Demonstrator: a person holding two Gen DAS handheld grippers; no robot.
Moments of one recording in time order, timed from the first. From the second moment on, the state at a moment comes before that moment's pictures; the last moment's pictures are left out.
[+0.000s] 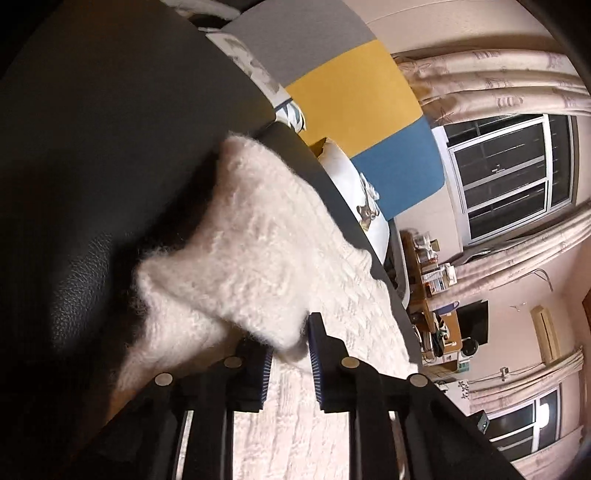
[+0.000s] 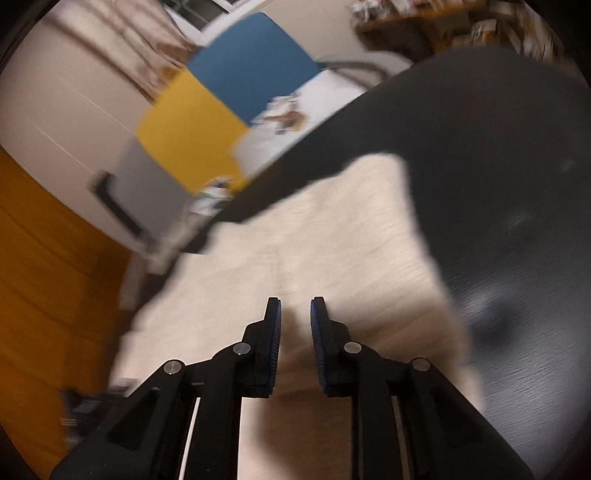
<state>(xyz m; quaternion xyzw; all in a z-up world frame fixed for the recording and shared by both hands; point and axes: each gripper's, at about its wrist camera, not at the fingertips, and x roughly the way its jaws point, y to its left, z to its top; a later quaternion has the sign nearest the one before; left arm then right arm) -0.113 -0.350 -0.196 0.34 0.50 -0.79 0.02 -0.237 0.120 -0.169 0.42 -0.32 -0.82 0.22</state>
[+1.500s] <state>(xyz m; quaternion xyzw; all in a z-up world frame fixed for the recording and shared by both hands) -0.085 -0.360 -0.188 0.31 0.47 -0.83 0.04 -0.222 0.088 -0.171 0.41 -0.23 -0.87 0.13</state>
